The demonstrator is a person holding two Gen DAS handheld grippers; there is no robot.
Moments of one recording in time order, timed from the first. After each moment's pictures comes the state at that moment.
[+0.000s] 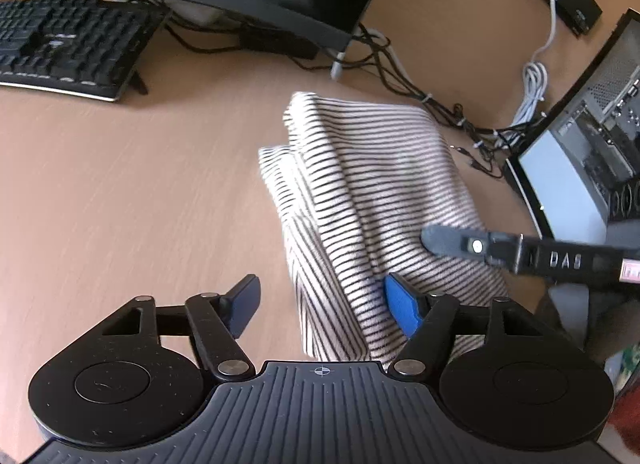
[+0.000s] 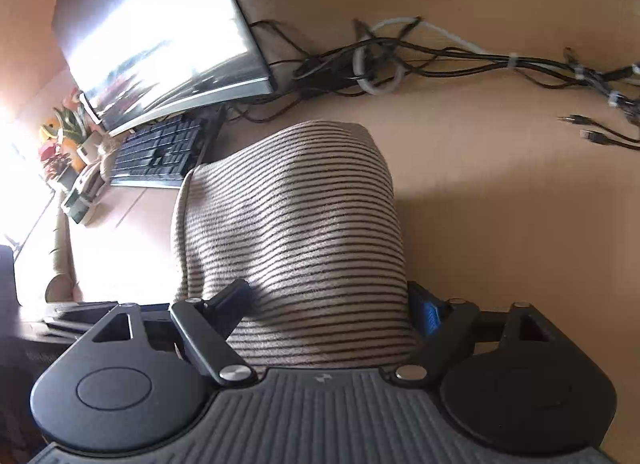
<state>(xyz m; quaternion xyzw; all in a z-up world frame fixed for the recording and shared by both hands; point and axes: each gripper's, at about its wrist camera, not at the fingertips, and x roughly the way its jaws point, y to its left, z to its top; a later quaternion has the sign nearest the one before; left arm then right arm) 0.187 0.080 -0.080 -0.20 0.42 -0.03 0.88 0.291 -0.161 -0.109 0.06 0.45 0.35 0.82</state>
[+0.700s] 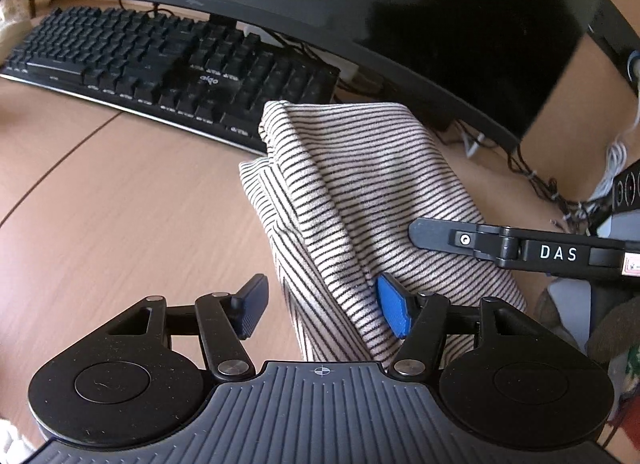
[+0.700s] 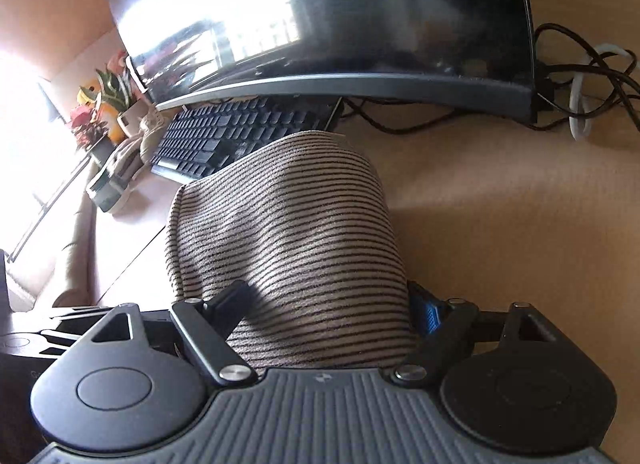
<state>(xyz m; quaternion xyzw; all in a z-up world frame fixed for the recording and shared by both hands) 0.186 0.214 -0.080 -0.21 0.39 0.06 0.89 0.321 0.019 -0.110 0.03 0.43 0.42 0.80</state>
